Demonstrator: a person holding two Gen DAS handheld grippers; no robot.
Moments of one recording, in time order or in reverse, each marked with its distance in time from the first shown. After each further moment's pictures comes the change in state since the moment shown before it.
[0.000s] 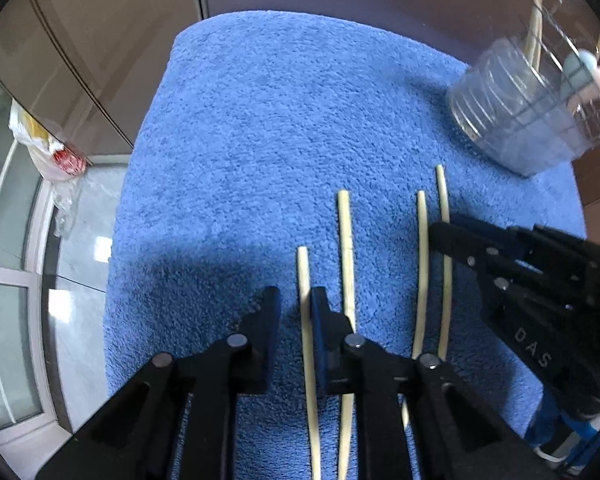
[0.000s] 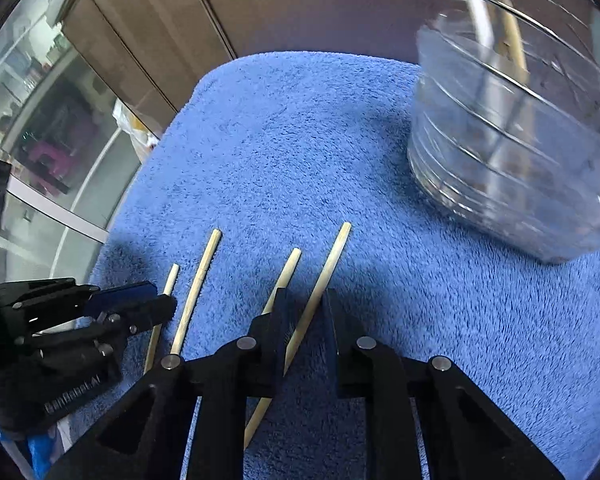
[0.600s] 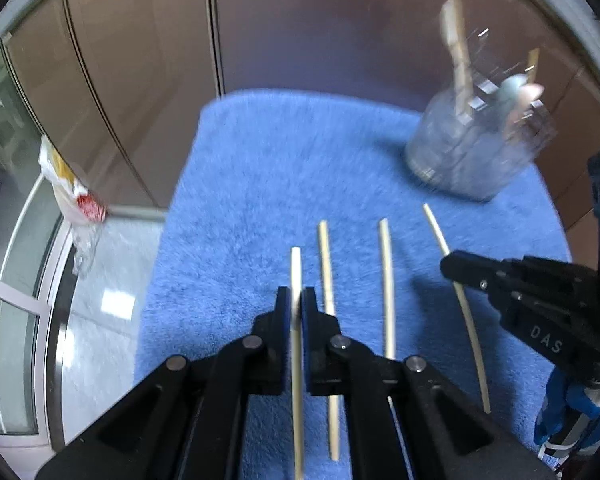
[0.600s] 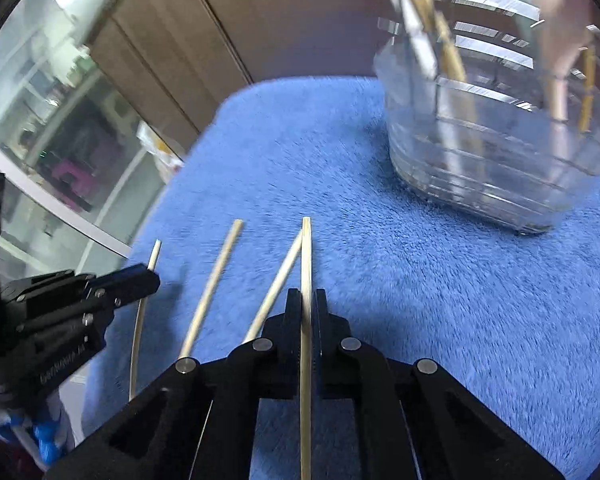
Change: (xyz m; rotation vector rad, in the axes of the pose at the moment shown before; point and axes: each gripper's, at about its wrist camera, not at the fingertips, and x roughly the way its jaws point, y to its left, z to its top) left arm -0.078 -0.010 -0.051 0.008 -0.298 0.011; right arm -0.058 -0.020 -0.048 0.007 -0.169 0.145
